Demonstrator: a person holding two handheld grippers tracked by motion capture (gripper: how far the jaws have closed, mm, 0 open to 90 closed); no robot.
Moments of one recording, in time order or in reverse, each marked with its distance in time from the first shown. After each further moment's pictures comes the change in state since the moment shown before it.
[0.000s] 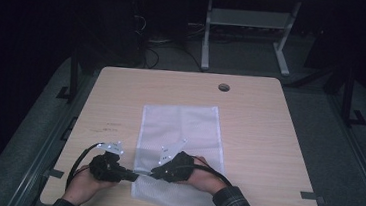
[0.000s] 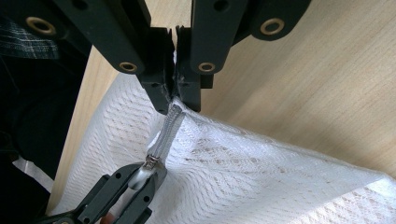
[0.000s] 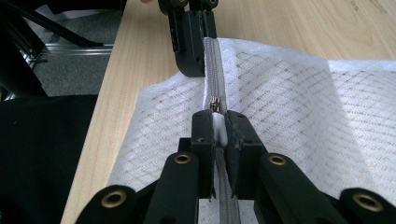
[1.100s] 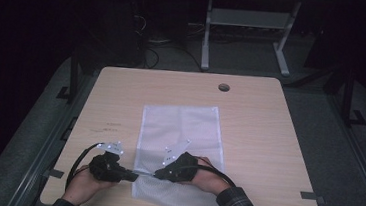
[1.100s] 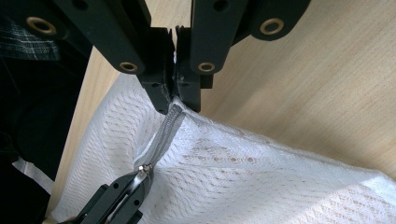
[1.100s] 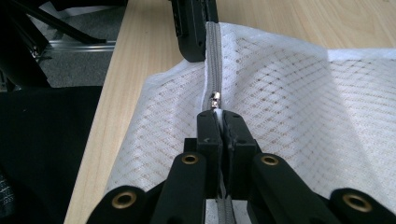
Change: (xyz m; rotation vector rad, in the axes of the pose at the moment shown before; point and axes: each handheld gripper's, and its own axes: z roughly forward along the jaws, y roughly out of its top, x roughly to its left) left arm -0.001 0.000 -0.001 0.004 -0.001 0.000; right arm 0.000 -0.007 -0.007 0.012 0.011 0.008
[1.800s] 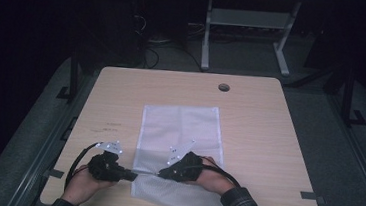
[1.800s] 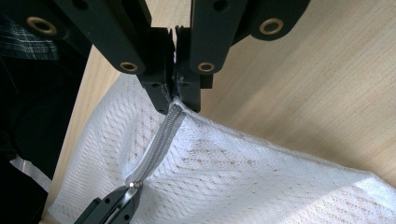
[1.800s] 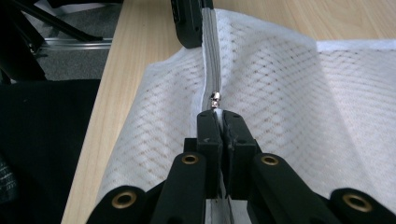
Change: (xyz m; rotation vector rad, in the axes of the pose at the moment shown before) left arm 0.001 -0.001 -0.002 -0.002 0.006 -0.008; right arm -0.001 -0.006 -0.011 0.008 -0.014 0.001
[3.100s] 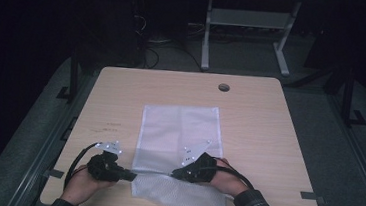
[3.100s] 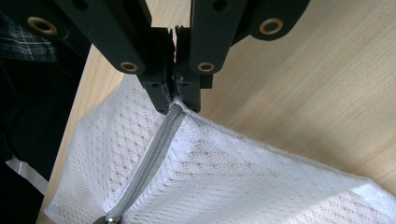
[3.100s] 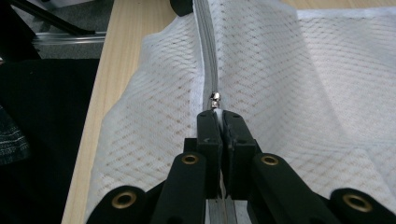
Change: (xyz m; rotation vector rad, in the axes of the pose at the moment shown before) left arm 0.000 -0.001 -0.002 0.007 0.011 -0.006; right arm 0.001 -0.022 -0.029 0.016 -0.031 0.024
